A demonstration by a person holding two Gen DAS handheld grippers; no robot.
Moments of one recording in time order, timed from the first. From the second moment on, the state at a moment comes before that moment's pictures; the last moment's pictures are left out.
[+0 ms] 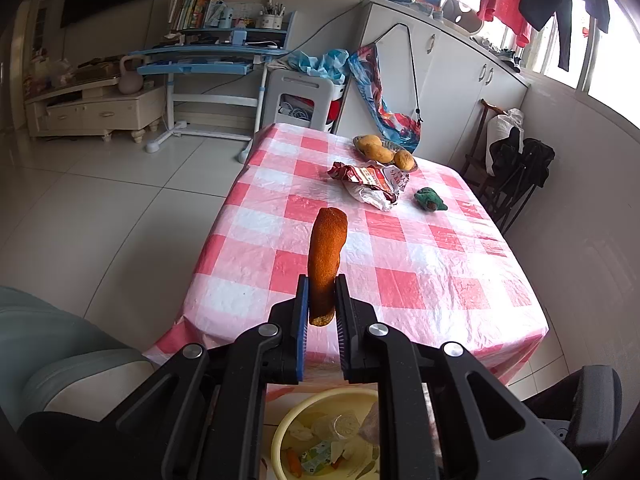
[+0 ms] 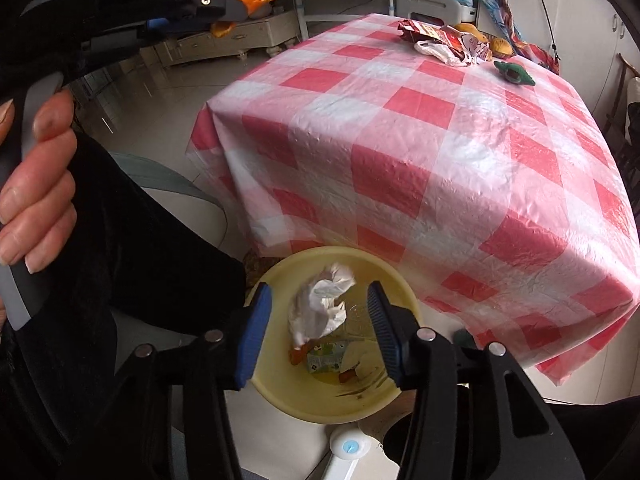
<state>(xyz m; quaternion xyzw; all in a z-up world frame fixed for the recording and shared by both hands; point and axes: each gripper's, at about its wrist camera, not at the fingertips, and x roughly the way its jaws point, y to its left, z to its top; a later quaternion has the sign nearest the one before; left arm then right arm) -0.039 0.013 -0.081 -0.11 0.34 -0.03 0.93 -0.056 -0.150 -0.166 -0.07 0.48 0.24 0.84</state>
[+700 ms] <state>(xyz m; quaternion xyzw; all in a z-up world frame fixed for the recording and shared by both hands) -0.068 -0.040 -0.130 -0.04 0.44 -0.08 0.89 -0.050 -0.228 -0.105 0.09 0.31 0.13 0.94</state>
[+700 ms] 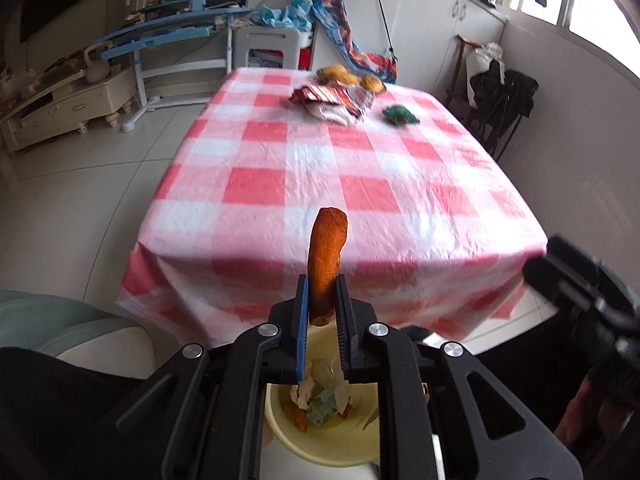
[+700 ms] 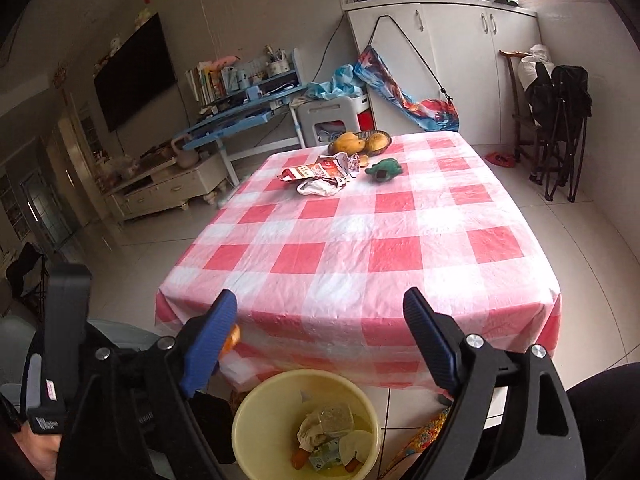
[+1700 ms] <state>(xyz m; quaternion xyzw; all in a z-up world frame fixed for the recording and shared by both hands) -0.065 -0.037 -0.138 -0.06 0.45 -0.06 0.89 -0.051 -0.222 -0.112 0.07 0.32 0.12 0.94</state>
